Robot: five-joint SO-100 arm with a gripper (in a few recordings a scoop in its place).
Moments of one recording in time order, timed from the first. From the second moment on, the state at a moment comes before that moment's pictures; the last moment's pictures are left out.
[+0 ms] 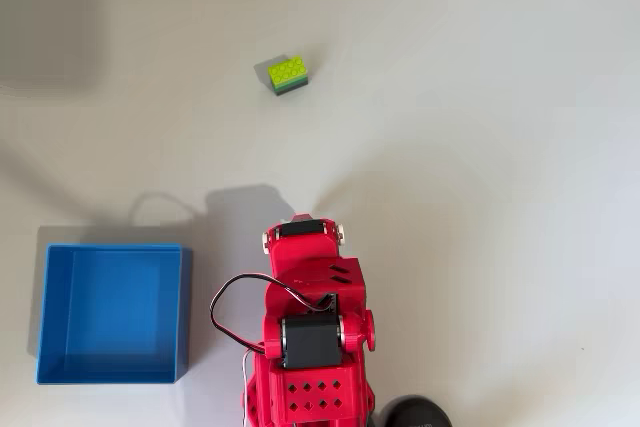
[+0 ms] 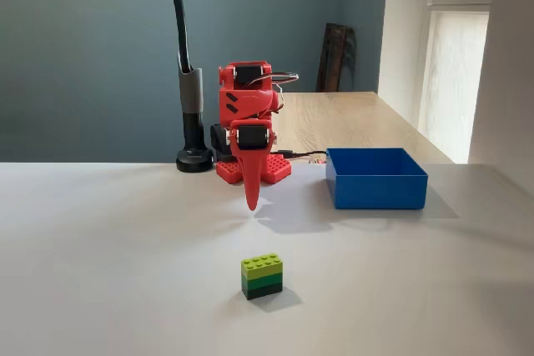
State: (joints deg) arm -0.4 185.9 174.8 63.8 -1.1
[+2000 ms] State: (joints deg) arm 0.8 92.6 95.4 65.7 -19.9
